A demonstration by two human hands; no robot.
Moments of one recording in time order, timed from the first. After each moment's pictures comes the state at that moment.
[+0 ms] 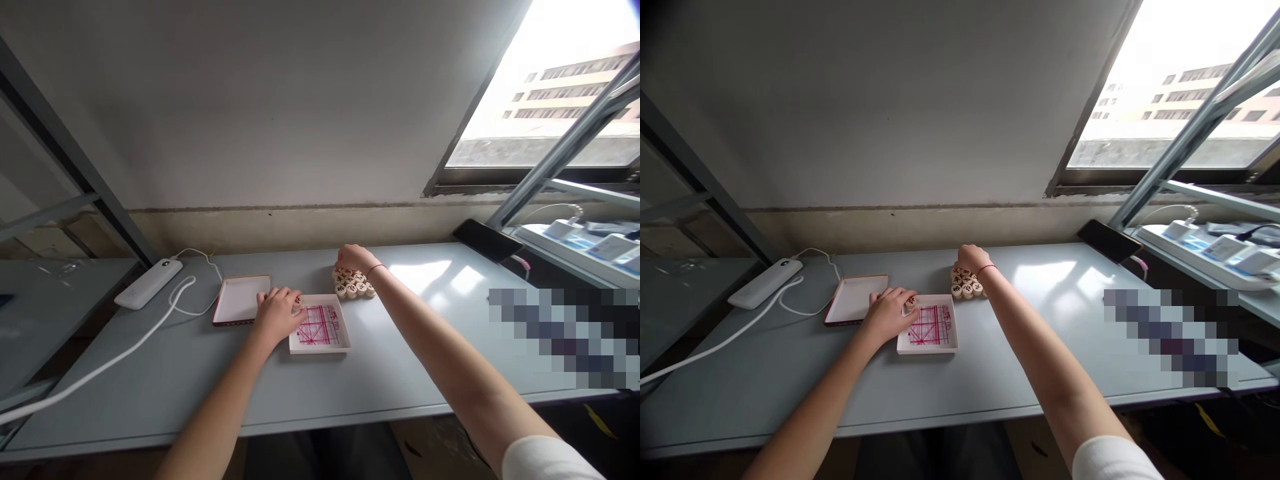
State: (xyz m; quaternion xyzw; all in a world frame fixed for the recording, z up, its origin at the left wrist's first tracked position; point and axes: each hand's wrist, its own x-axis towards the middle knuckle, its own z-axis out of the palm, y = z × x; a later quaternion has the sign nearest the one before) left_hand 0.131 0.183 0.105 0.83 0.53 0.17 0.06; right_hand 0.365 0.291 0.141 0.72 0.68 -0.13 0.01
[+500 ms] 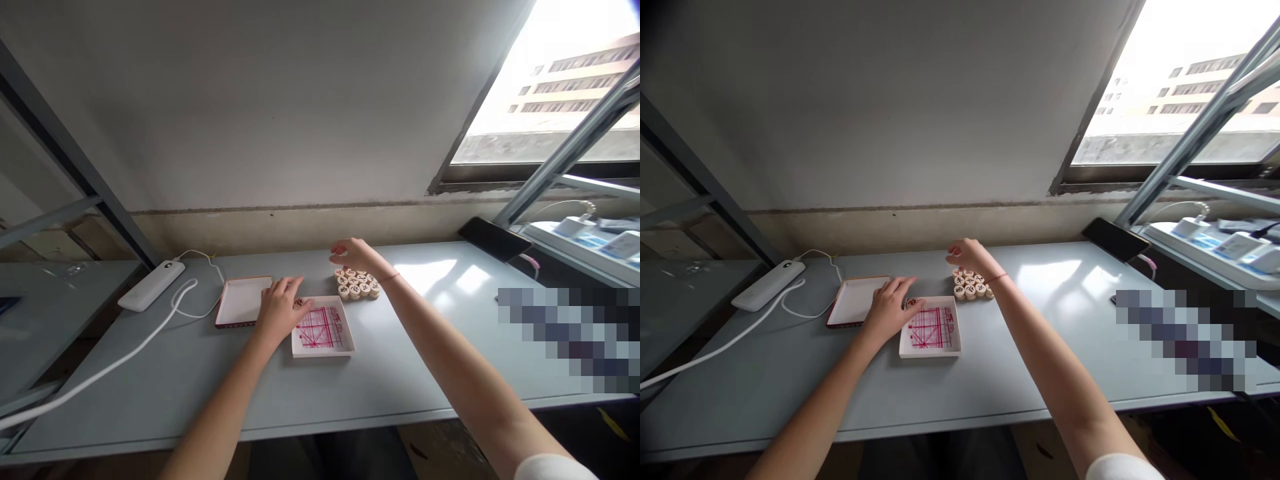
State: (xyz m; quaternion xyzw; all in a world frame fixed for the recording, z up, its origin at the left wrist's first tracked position) left_hand 0.132 0.188 0.116 0.83 0.50 0.25 0.04; right_hand 0.359 0.262 0.160 0.63 0.72 -0.22 -0.18
